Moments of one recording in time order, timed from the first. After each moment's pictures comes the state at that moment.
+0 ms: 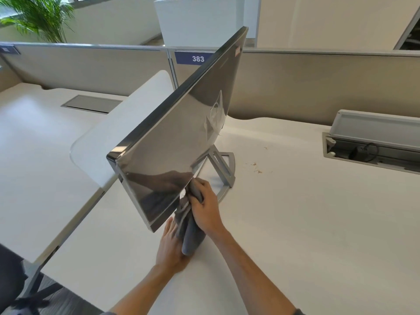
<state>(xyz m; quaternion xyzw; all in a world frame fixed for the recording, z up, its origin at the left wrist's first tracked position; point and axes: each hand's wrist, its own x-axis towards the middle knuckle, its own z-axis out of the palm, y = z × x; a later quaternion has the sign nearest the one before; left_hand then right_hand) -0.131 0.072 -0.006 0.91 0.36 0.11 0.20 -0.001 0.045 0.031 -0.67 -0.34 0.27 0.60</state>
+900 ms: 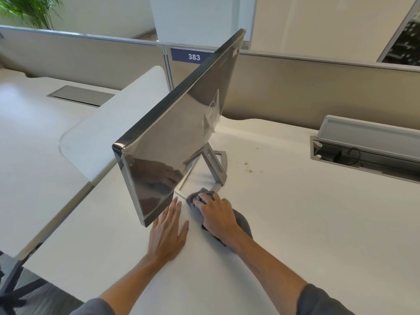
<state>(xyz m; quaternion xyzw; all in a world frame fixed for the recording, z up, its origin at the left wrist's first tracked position) -0.123 0.091 -0.033 0.92 0.36 0.08 0.13 0.032 0.007 -0.003 -0.80 -0.59 -0.02 0.10</state>
